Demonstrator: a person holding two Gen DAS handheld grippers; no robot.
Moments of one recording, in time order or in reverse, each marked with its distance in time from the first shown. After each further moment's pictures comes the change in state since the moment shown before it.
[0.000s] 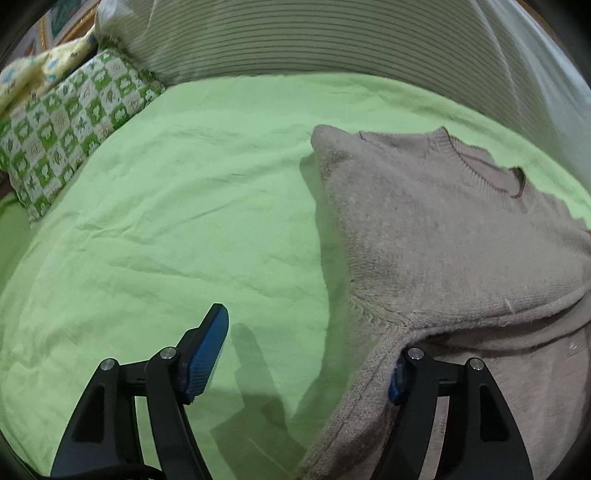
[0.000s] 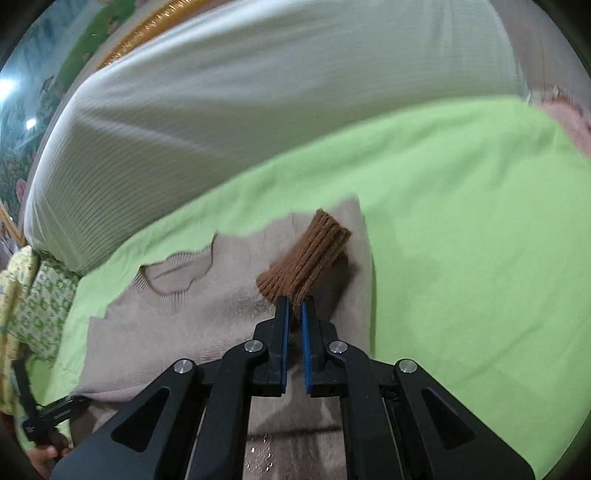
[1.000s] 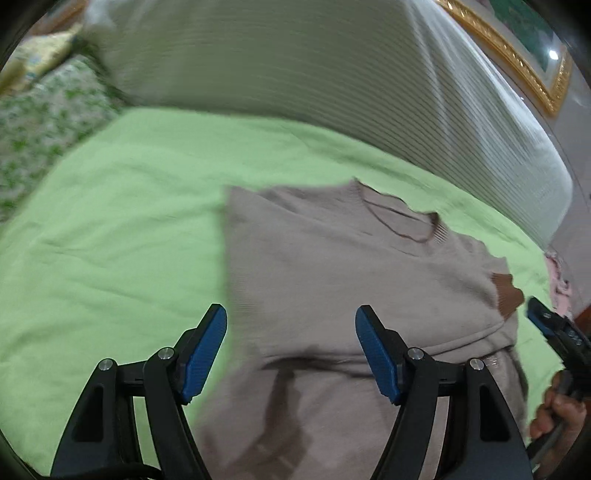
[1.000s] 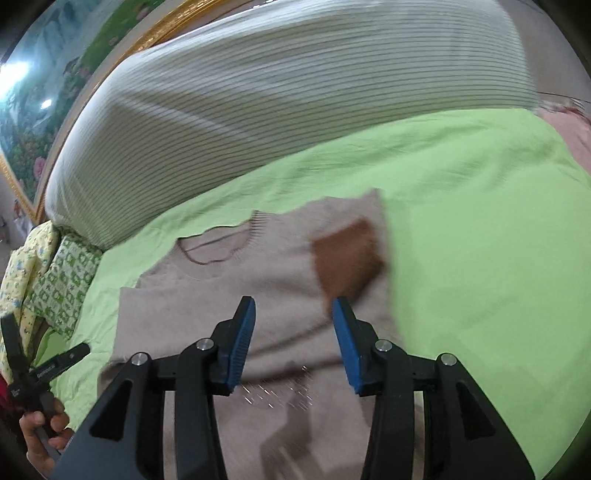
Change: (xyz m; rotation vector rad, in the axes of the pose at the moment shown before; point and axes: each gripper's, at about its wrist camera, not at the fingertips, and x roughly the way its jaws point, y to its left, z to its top) left arm -0.051 -0.040 0.027 -0.079 -0.036 -0.309; right arm -0.037 0.035 -0.003 -0.049 0.076 0.100
